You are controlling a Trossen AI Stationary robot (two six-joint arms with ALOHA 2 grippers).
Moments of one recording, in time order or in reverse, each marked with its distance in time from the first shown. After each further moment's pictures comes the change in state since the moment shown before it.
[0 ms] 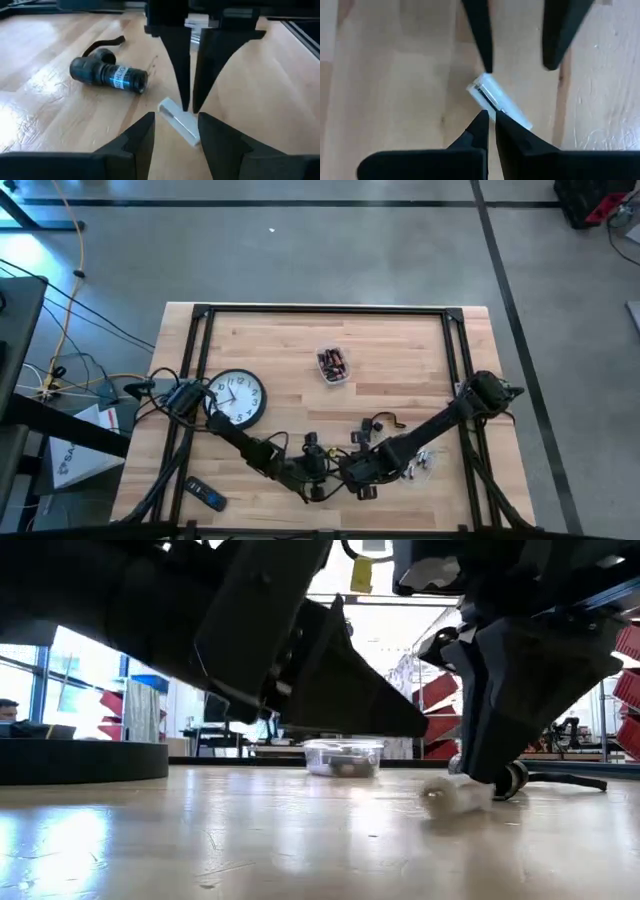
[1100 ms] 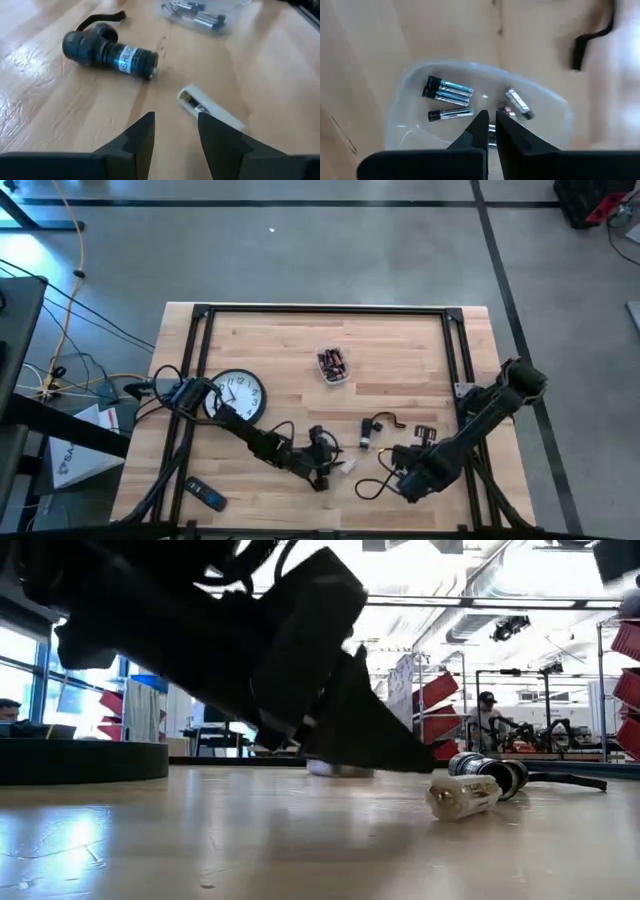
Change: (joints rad) left arm 0.080 0.015 0.000 -0.026 0.153 -0.076; right arm 0.217 -0.282 -0.224 -0.452 -0.101 0.582
